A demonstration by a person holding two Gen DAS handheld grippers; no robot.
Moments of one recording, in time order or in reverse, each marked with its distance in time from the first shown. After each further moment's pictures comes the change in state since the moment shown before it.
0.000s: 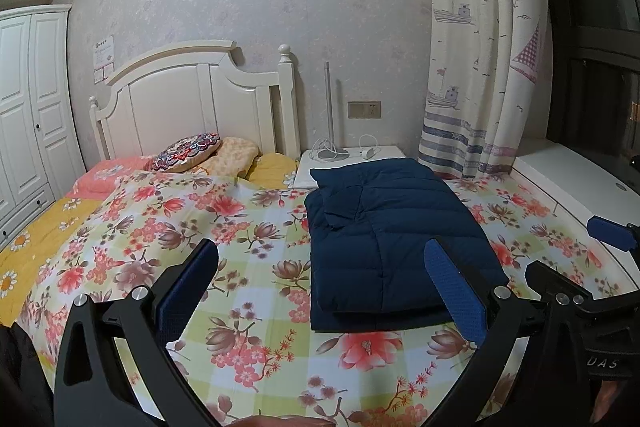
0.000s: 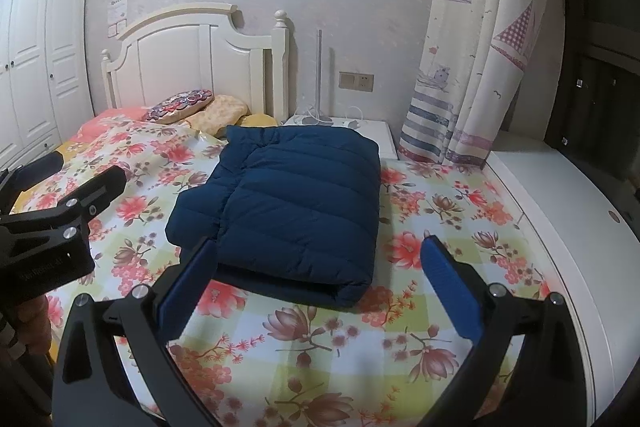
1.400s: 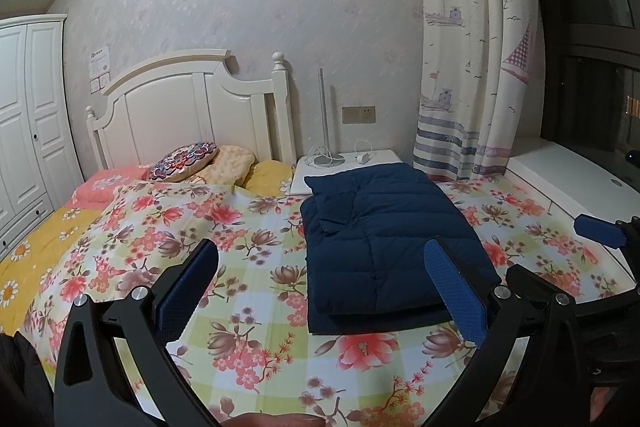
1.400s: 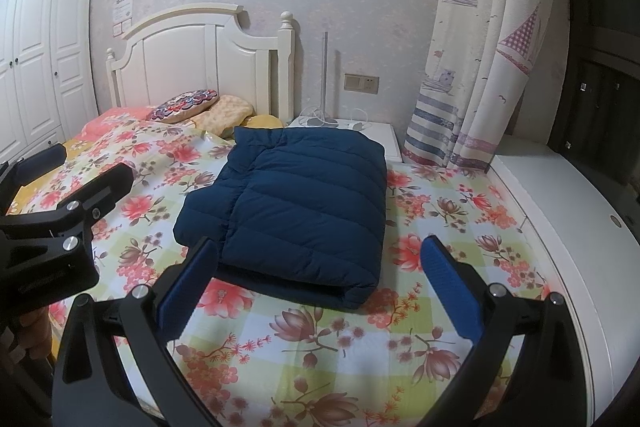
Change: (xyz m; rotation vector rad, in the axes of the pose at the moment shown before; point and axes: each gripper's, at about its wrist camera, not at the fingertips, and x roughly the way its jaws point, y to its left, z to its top) left arm -0.005 0.003 0.006 0.028 -0.019 -0.024; right arm -0.001 0.005 0.002 -0.001 0.000 0.001
